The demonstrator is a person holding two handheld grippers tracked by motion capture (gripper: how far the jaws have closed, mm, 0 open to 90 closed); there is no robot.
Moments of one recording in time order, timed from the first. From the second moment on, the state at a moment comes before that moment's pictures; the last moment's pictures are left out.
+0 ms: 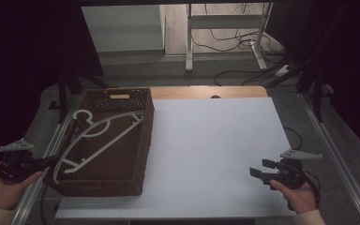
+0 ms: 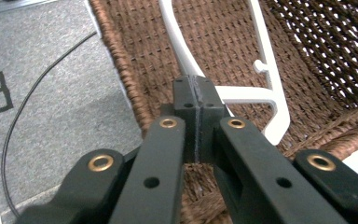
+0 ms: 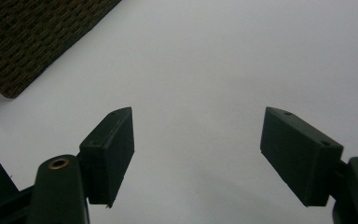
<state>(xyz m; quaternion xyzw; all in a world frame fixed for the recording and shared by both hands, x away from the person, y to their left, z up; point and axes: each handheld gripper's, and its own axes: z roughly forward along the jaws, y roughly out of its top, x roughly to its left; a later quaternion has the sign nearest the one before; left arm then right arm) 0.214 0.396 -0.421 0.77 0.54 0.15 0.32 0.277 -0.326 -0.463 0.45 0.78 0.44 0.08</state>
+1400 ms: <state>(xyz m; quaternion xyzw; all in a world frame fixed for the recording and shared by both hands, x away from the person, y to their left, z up) 0.224 0.364 -0.419 0.79 0.50 0.14 0.34 0.278 -0.325 -0.463 0.44 0.78 0.44 0.08</state>
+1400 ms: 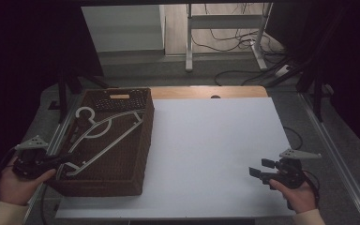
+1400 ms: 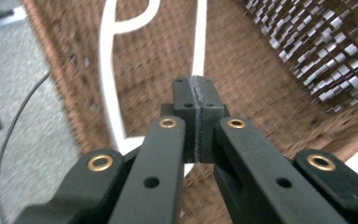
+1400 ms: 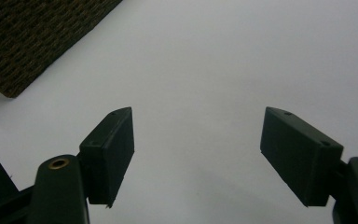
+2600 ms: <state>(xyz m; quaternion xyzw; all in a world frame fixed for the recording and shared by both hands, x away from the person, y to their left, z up) 0.233 0.222 -0.432 0.78 0.42 0.07 0.46 0.281 -0.318 -0.461 0.40 0.79 0.45 0.10</state>
